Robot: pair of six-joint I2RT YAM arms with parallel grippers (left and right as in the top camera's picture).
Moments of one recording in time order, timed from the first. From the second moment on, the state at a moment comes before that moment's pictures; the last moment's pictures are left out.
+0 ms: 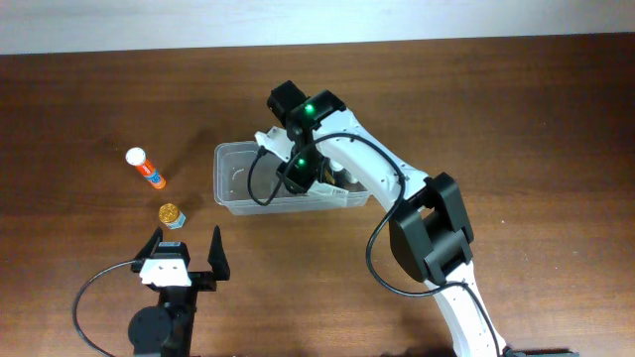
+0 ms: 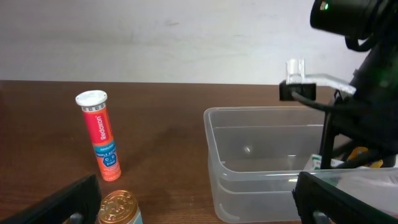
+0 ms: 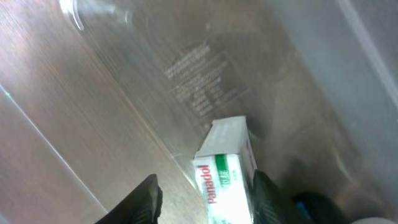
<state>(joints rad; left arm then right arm) 0.01 0.01 0.03 -0.12 0.04 -0.05 0.61 2.36 2.10 -1.22 -0.23 -0.34</state>
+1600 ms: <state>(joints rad) 0.01 0.01 0.03 -0.12 0.04 -0.05 0.62 2.36 2.10 -1.30 -0.23 -0.34</state>
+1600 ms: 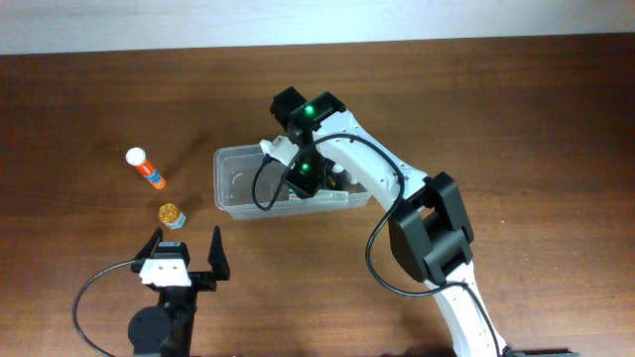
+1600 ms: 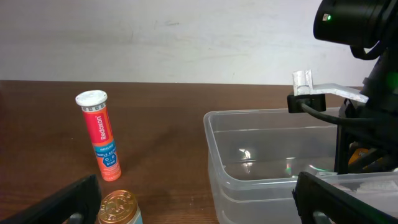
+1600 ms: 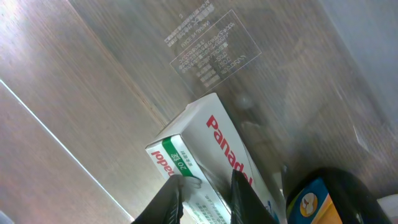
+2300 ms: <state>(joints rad) 0.01 0.01 0.03 -0.12 0.04 -0.05 0.62 2.36 2.42 -1.61 -0.23 -0.34</state>
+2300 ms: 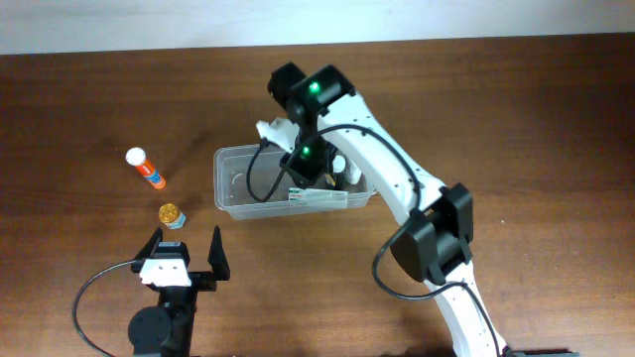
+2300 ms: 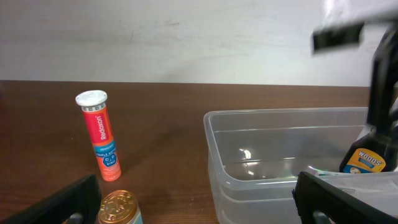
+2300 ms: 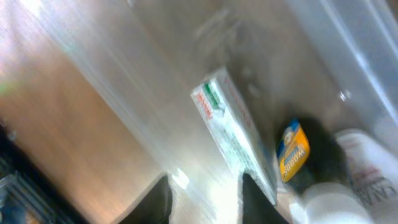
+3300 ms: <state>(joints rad) 0.01 0.01 0.03 -0.12 -0.02 -0.04 -0.12 2.29 2.88 -1.69 0.02 0.12</state>
